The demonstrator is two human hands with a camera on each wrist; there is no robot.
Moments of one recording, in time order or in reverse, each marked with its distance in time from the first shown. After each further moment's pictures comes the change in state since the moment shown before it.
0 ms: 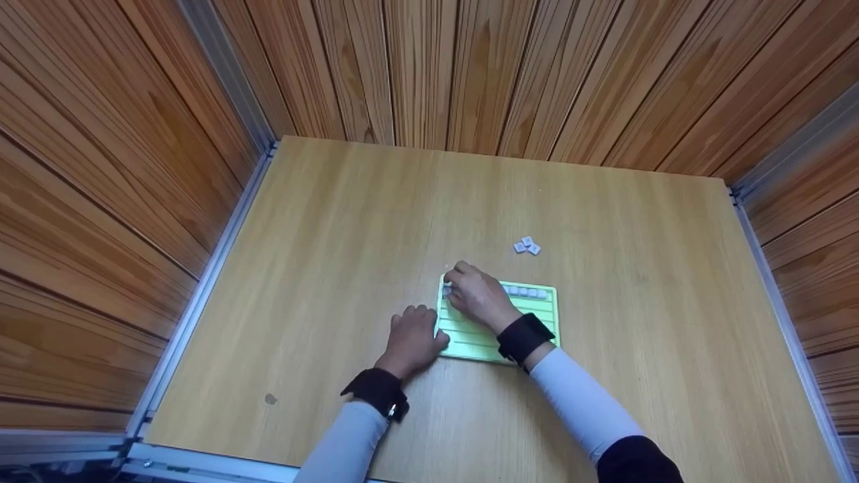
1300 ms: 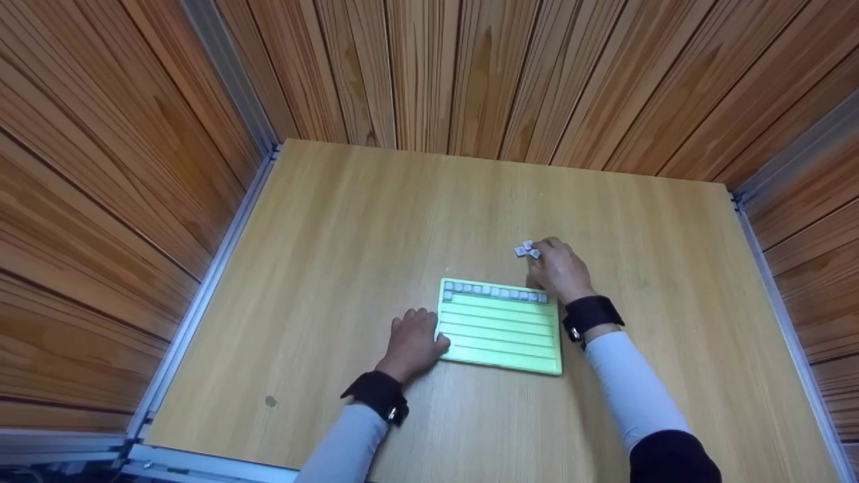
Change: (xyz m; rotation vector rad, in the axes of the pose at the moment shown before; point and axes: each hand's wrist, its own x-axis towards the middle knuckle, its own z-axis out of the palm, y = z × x) left_hand 0.001 0.000 0.000 -0.034 -0.028 -0.021; right_hand -0.032 0.123 -0.058 0.010 0.050 0.391
